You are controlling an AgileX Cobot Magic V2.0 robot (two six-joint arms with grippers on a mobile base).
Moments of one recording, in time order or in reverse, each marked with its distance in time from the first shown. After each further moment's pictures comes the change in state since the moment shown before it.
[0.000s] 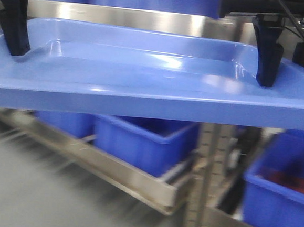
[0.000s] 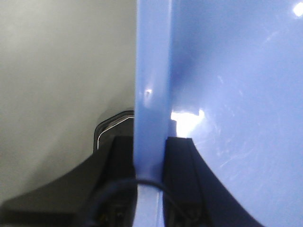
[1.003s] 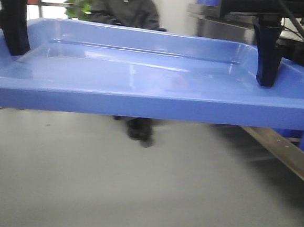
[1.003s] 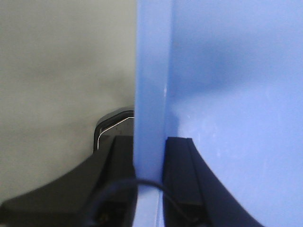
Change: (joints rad) left arm 0.000 0.000 0.000 0.000 0.000 0.000; right arm 0.000 0.000 0.000 0.000 0.000 0.000
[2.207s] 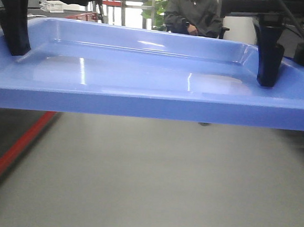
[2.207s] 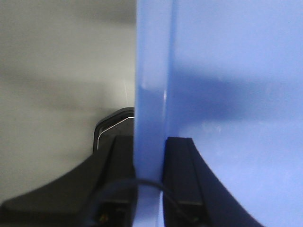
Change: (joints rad) left arm 0.000 0.000 0.000 0.000 0.000 0.000; right arm 0.000 0.000 0.000 0.000 0.004 0.000
